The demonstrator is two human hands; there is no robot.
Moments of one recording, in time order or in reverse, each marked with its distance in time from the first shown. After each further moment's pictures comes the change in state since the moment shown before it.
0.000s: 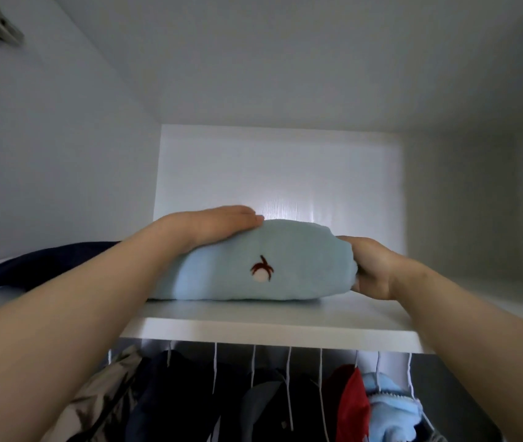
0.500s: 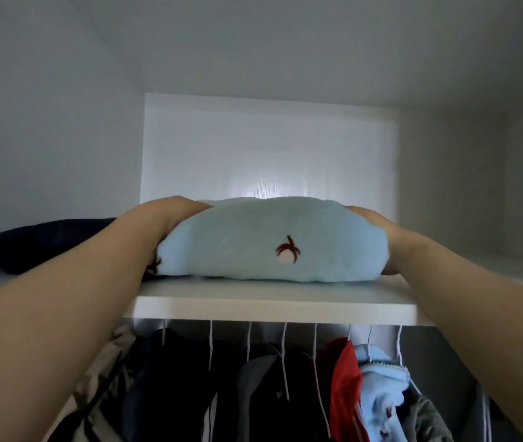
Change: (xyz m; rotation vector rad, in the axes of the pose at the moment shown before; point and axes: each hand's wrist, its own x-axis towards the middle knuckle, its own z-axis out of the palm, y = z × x) left_hand 0.005 -0.047 -0.011 0.226 0.107 -0.343; right_hand -0.004 -0.007 -0.003 -0.091 0.137 -0.010
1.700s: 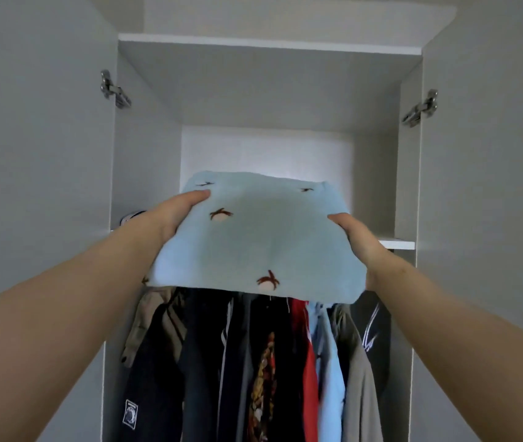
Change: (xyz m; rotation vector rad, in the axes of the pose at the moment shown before) left_hand -0.361 0.044 -0.087 -1.169 -0.172 -0.142; right_hand -0.364 -0.038 0.027 0.188 0.012 -0.008
